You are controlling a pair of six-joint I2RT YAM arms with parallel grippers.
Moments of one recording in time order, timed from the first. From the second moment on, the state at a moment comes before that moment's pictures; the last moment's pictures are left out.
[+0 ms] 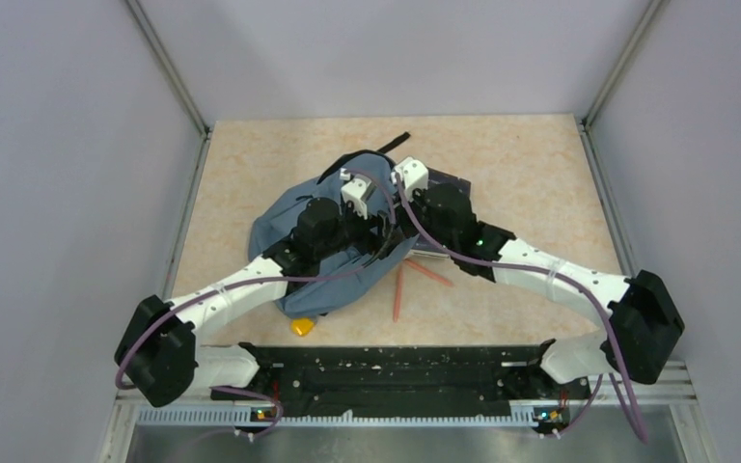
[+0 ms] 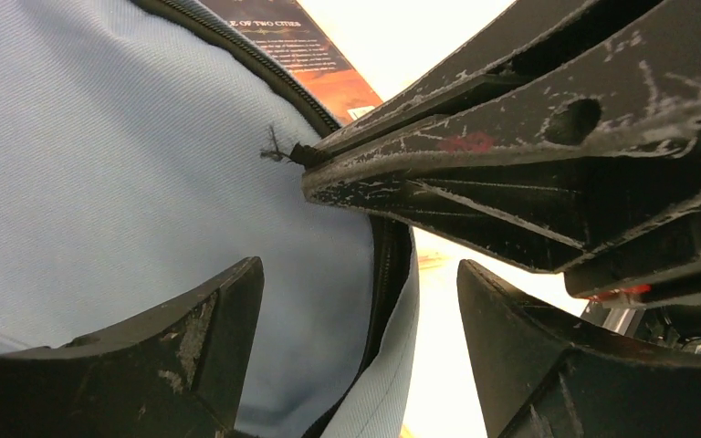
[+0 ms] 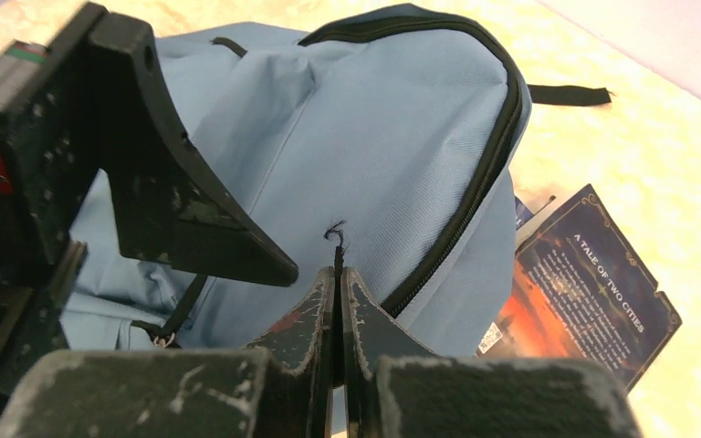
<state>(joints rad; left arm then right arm) -0.69 1.25 0.77 0.20 0.20 -0.29 0.85 1.37 0.99 0.07 0.14 -0.04</state>
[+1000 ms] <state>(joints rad) -0.74 1.24 0.77 0.12 0.10 -0.20 0.81 1.34 0.94 0.14 0.17 0.12</state>
